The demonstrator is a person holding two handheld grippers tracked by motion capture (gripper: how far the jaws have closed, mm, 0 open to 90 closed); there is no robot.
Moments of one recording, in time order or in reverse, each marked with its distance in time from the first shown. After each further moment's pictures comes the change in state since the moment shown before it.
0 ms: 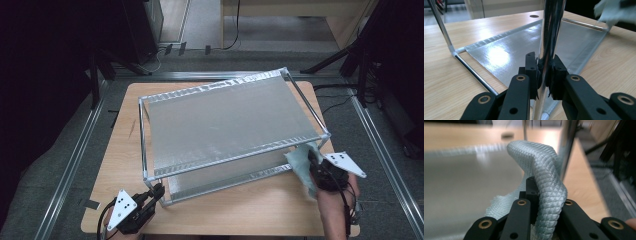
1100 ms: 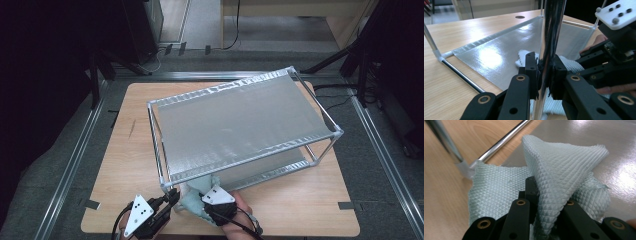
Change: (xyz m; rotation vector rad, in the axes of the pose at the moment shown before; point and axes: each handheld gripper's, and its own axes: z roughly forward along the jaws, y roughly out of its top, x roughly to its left) left arm -0.035 0.001 0.014 -0.007 -0.060 0.015; right arm 0.252 -0.076 0.005 0.134 0.581 -0.403
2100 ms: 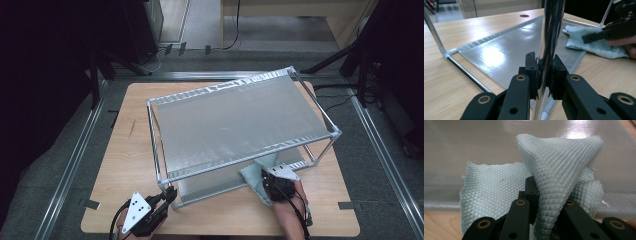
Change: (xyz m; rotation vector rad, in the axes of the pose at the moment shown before) left arm 0.008 0.001 -0.001 0.011 0.030 -0.005; right arm -0.140 -0.039 -0.059 0.057 -0.391 0.291
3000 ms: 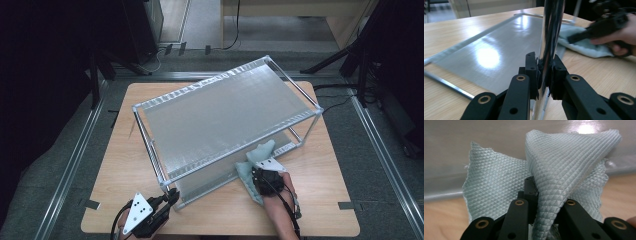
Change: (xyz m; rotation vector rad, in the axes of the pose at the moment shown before) left arm -0.007 0.001 0.003 0.006 -0.054 0.012; right arm 0.024 0.020 0.021 0.067 0.020 -0.004
